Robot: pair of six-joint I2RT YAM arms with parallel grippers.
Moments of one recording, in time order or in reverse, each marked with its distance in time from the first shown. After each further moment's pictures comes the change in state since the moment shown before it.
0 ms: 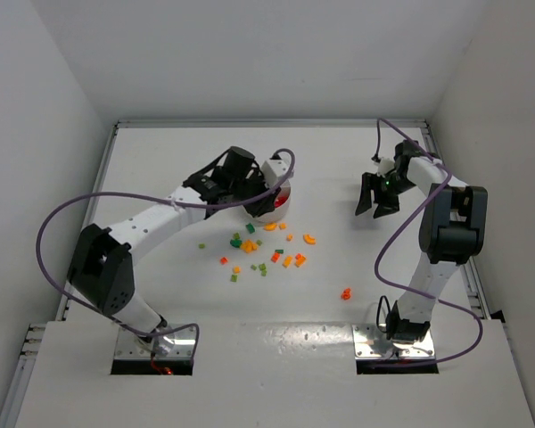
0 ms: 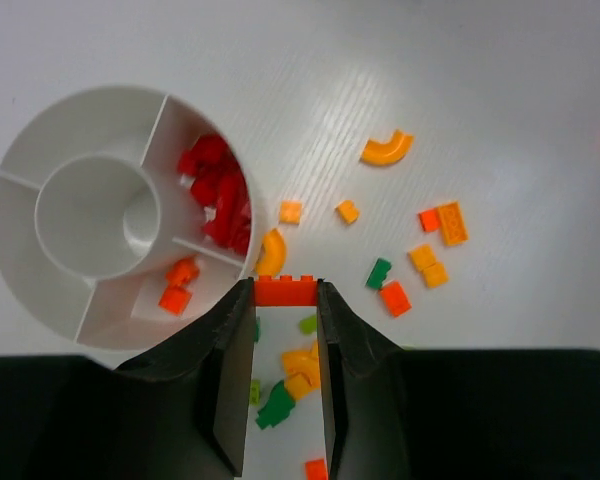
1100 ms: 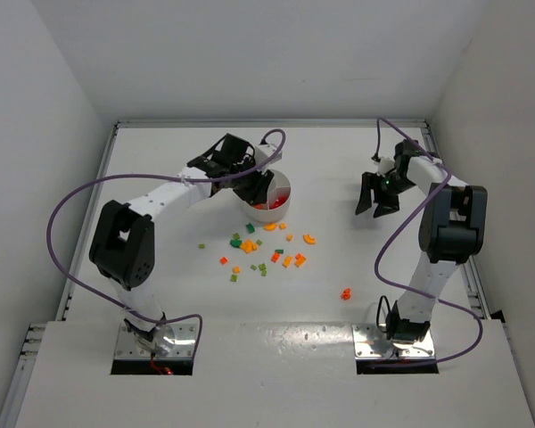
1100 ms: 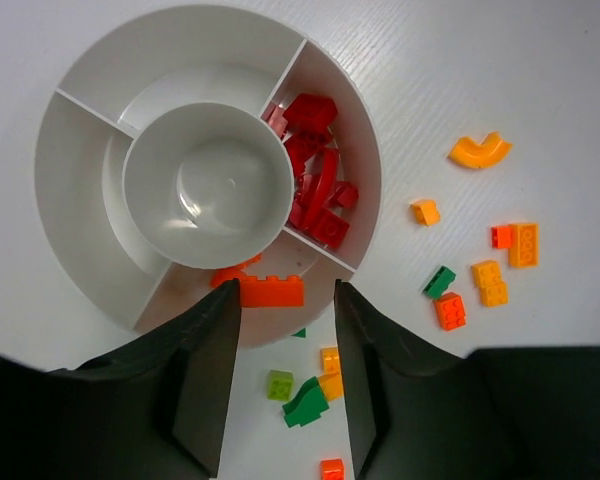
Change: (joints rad) left arm 0.152 0.203 0.150 -0.089 0.000 -0.097; right arm 0.000 0.006 0.009 0.000 0.001 0.000
